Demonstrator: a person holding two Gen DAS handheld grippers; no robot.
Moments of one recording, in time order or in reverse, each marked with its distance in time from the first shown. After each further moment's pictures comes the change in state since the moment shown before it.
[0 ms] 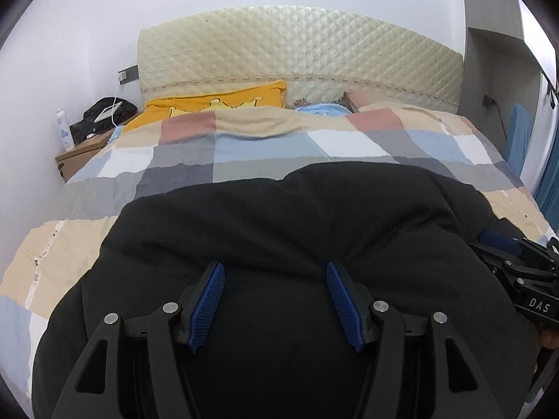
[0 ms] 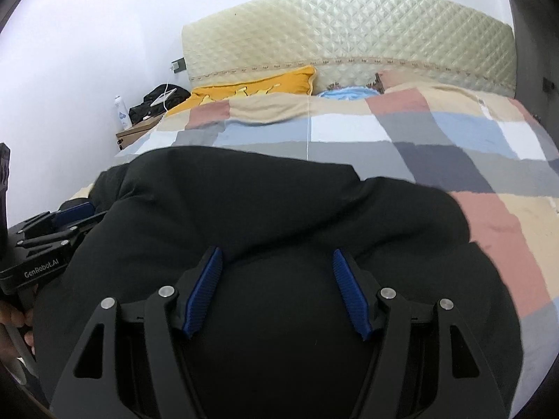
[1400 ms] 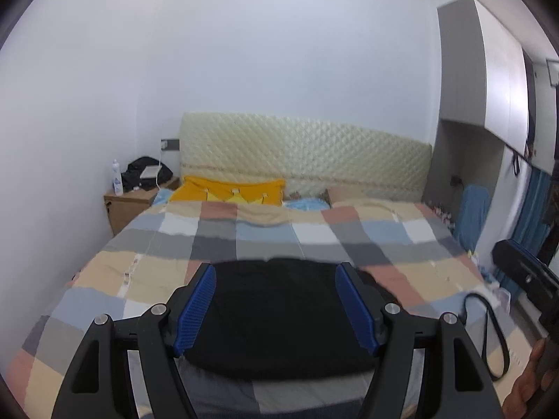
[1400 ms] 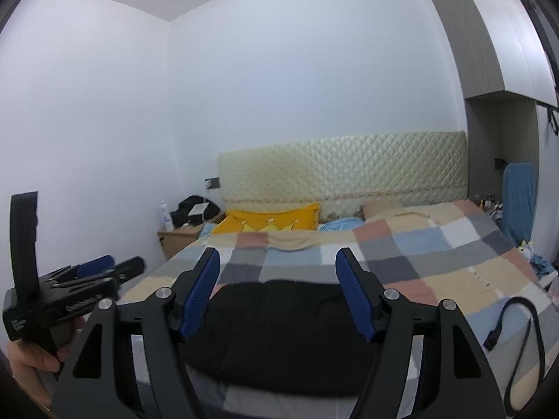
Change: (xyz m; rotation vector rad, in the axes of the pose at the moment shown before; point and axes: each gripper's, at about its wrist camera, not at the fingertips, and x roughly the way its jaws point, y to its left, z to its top) left arm -0.421 -0.024 -0.005 -0.105 -0.259 -0.008; right arm -0.427 0.146 0.004 -0.011 -0.439 -0.023
